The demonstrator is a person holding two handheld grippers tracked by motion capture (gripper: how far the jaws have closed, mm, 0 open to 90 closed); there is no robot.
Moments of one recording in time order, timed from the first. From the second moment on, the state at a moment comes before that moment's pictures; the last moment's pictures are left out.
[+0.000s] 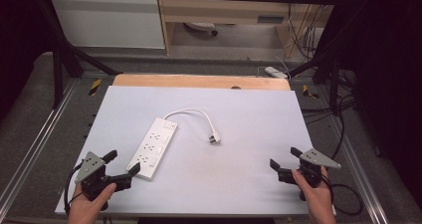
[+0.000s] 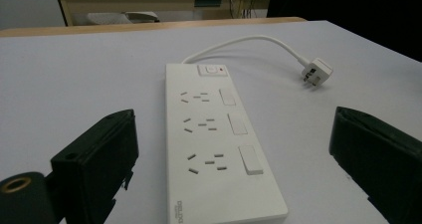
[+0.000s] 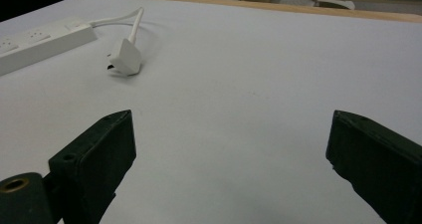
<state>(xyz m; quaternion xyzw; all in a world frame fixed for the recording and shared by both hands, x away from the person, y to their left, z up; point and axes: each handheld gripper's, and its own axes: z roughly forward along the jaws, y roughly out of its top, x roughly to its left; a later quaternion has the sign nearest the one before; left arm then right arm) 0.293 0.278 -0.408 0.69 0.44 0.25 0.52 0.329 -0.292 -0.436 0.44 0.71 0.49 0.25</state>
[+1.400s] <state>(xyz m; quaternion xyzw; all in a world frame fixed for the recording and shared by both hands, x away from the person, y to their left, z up) 0.284 0.285 -0.382 0.65 0.43 0.27 0.56 0.331 -0.290 -0.436 0.45 0.71 0.48 0.25</state>
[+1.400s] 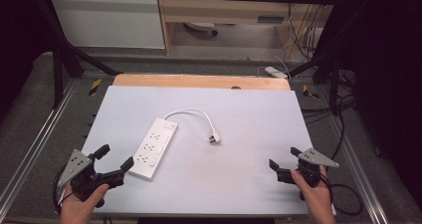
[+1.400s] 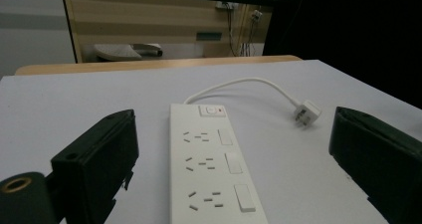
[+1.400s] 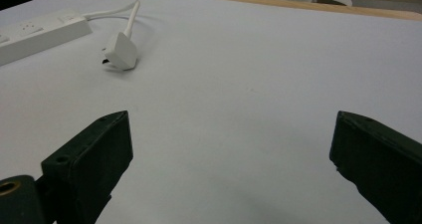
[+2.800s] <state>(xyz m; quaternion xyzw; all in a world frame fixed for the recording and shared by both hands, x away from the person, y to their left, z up) 0.298 0.278 -0.348 0.64 0.44 0.27 0.56 0.331 -0.293 -0.437 0.45 0.71 0.48 0.25</state>
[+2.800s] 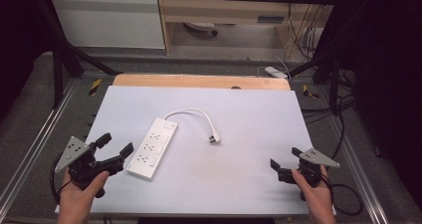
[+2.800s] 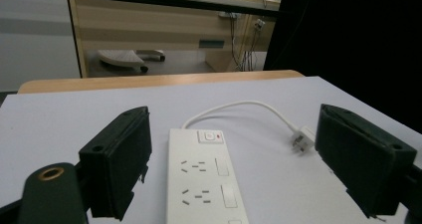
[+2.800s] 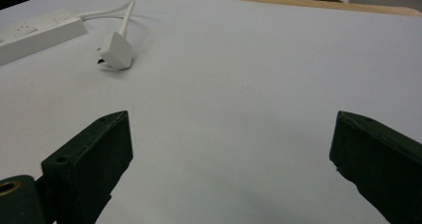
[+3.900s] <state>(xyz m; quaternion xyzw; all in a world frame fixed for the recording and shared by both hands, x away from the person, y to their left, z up) 0.325 0.254 -0.360 0.67 0.43 0.27 0.54 0.332 -0.290 -0.437 0.45 0.71 0.48 0.24</state>
